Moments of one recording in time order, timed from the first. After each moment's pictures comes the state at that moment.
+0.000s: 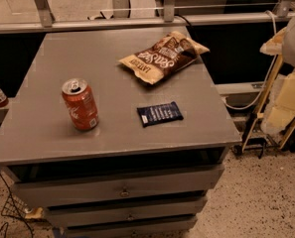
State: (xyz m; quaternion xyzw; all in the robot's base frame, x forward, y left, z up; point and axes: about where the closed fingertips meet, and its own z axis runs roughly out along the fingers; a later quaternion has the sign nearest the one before) arm 0.438 -0.216 0.977 -0.60 0.78 -0.04 0.16
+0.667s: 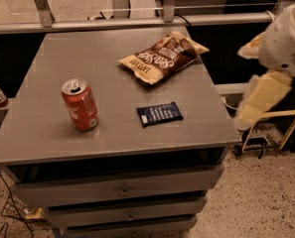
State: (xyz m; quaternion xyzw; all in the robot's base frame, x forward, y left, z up) arm 0.458 -0.180 0.962 -0.60 0.77 0.02 0.21
